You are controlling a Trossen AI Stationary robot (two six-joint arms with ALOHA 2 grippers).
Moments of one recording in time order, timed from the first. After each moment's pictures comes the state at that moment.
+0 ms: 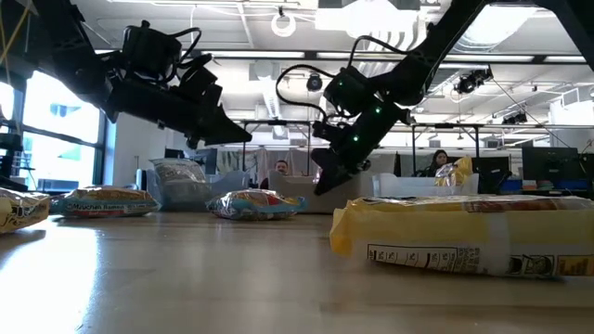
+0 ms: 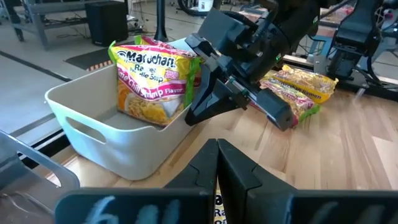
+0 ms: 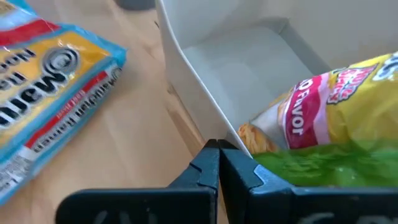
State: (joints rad) left arm 0.37 1.44 0.34 0.89 -0.05 -0.10; right arm -0.42 1.91 1.05 0.11 0.16 -0.03
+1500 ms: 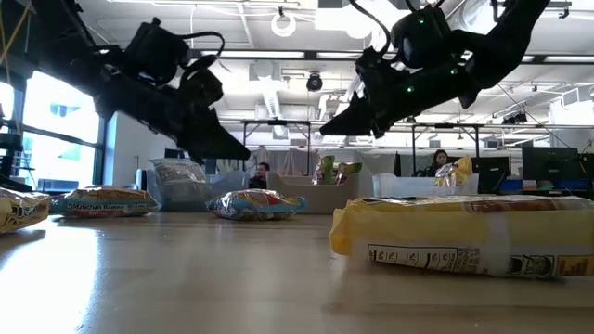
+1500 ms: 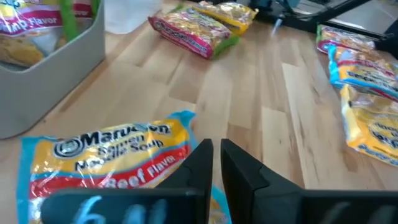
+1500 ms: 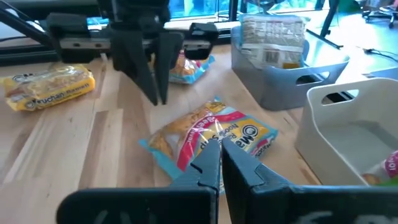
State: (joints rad) left arm 0.23 1.44 0.38 0.66 0.11 -0.13; right arm -0.20 1.56 0.61 0.64 0.02 0.01
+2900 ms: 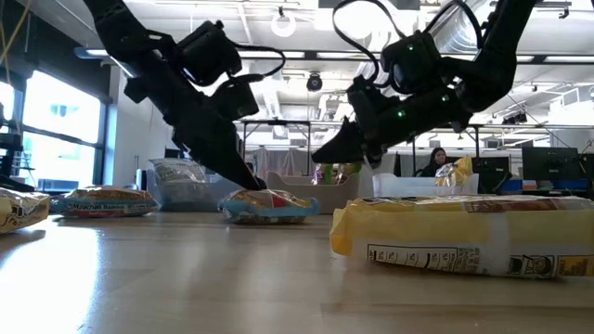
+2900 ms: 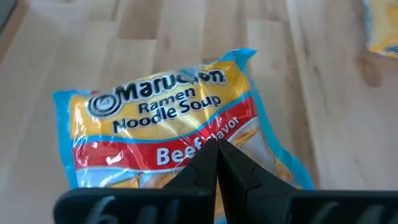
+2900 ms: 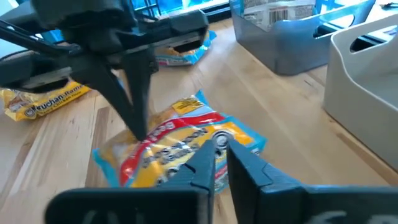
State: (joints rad) left arm 0.13 1.59 0.68 0.13 0.08 0.08; right arm -0.19 1.73 0.61 0.79 0.00 0.18
